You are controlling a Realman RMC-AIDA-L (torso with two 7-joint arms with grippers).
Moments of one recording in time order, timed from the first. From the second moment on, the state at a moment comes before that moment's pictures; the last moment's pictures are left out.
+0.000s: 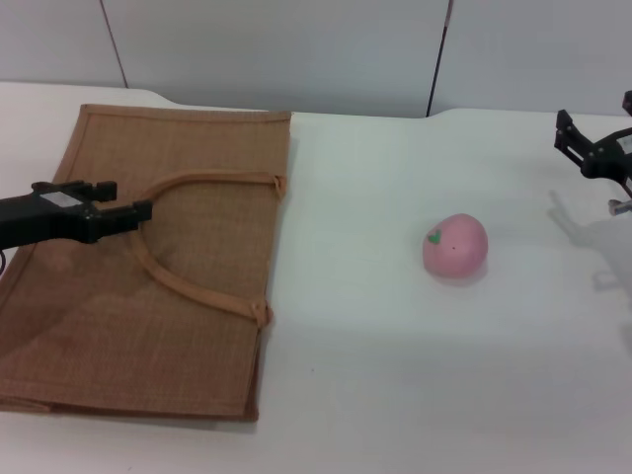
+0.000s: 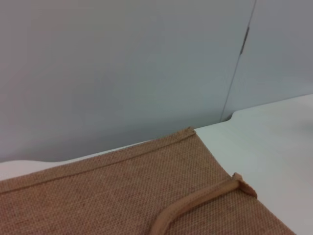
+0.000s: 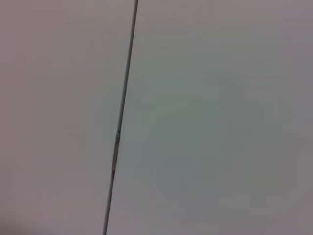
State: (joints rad) left arm -0.61 -2.03 0.06 0.70 -0.68 -1.41 1.74; right arm 0.59 2.03 -2.00 -0.21 0.48 -0.83 0.09
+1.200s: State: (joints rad) left arm -0.62 -2.03 0.06 0.72 -0.62 -1.41 1.69; right arm 0.59 2.03 -2.02 -0.24 0.48 -0.83 0.09
